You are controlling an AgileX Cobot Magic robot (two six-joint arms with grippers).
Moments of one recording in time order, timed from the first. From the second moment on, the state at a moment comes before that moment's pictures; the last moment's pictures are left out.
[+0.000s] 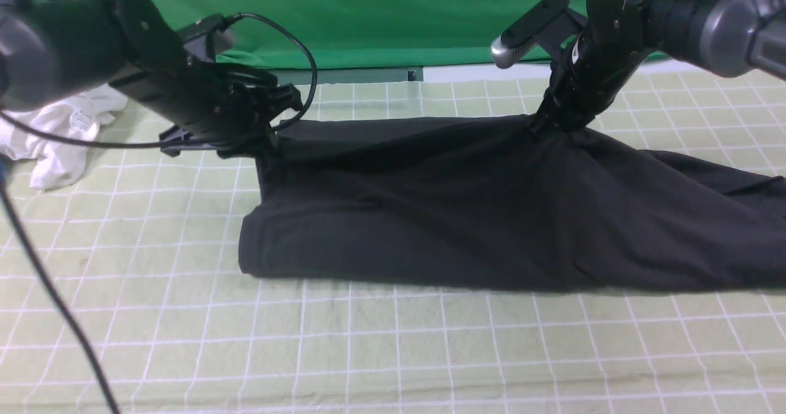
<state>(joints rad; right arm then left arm) 0.37 2.14 -1.77 -0.14 0.77 -0.22 -0.09 1.91 -1.41 -0.38 0.66 -0.07</state>
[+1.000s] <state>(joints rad) 0.35 2.24 -1.94 -0.22 0.61 -0.22 -0.01 2.14 -1.80 -0.44 0.65 -0.09</state>
